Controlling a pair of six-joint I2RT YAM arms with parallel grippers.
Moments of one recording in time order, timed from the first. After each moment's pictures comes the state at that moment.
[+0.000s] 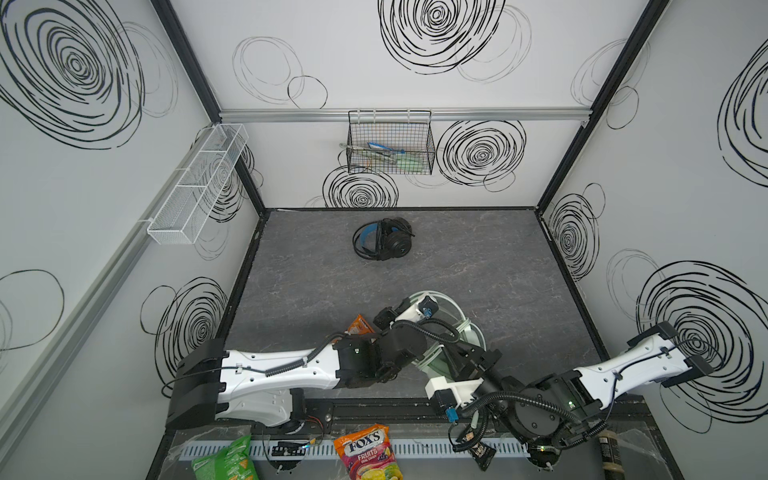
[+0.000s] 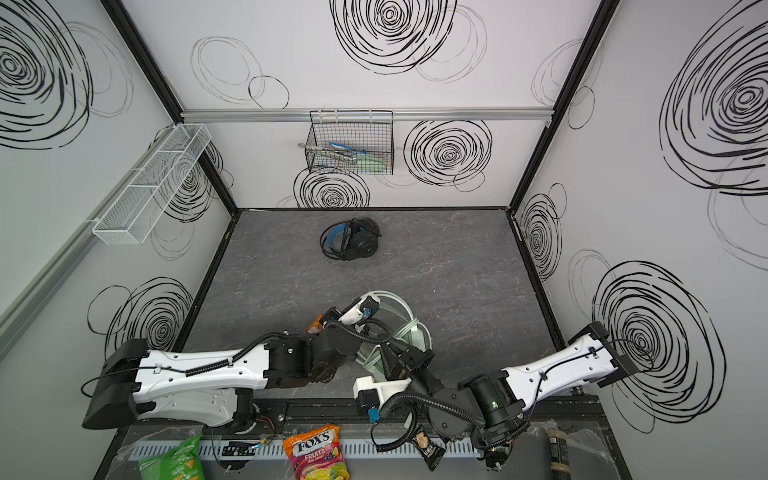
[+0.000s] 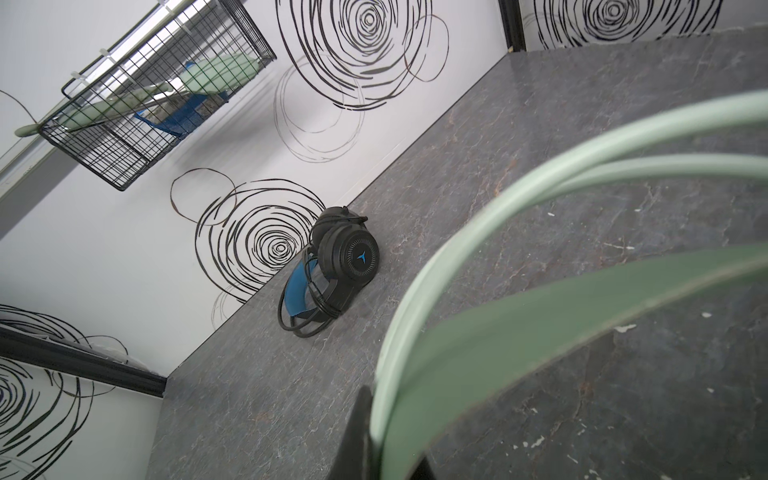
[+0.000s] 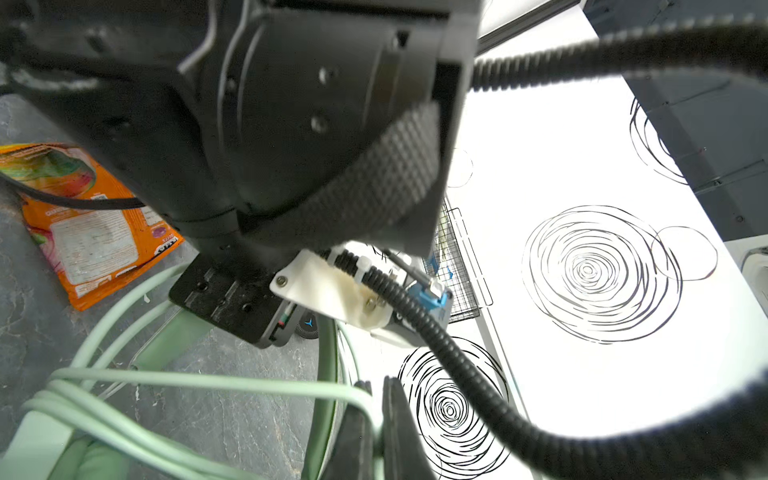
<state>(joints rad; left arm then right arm) -1.30 1.23 0.82 -0.12 -0.94 0.10 1.94 0.78 0.68 0.00 1.24 -1.03</state>
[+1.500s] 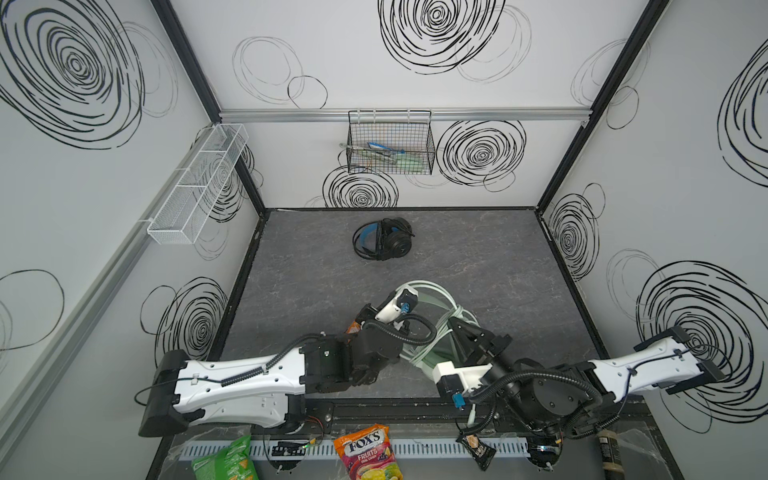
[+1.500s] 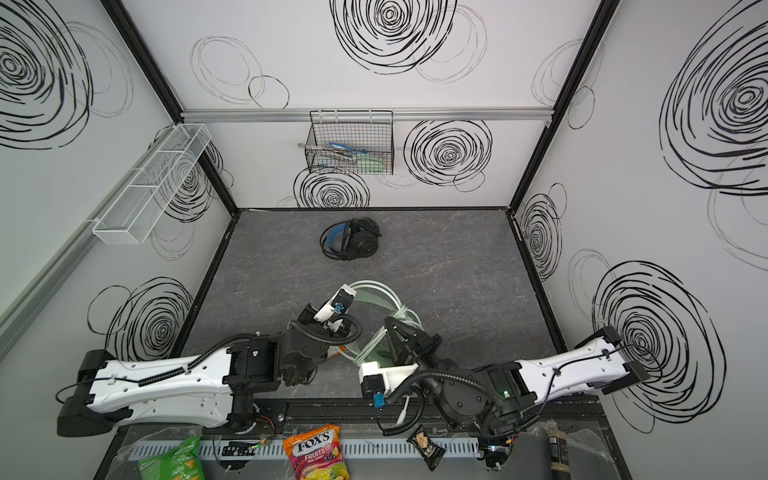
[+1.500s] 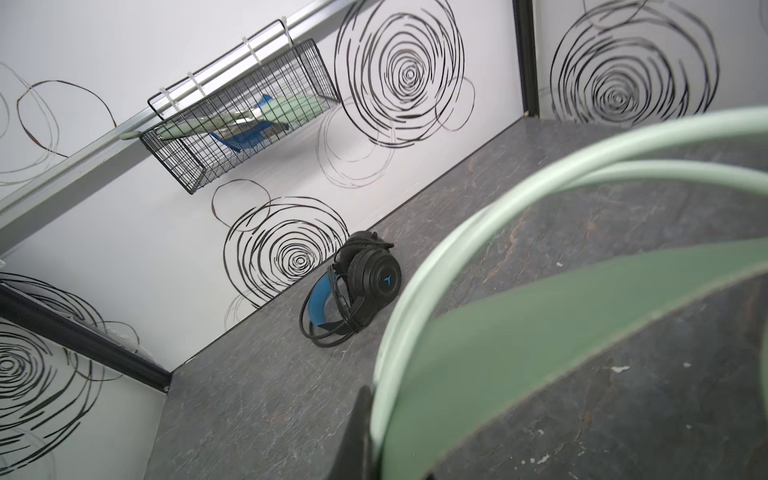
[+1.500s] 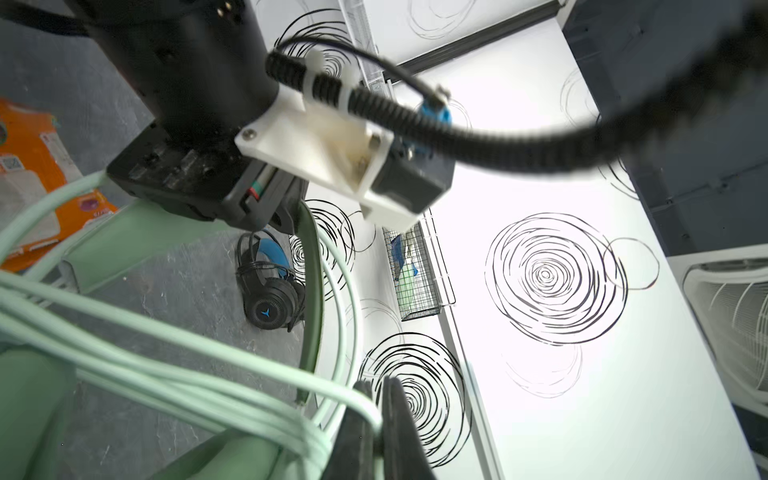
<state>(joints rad) -1.33 1.01 0.84 -0.20 -0.97 0.08 1.86 0.70 0.75 -0.02 1.19 -1.18</state>
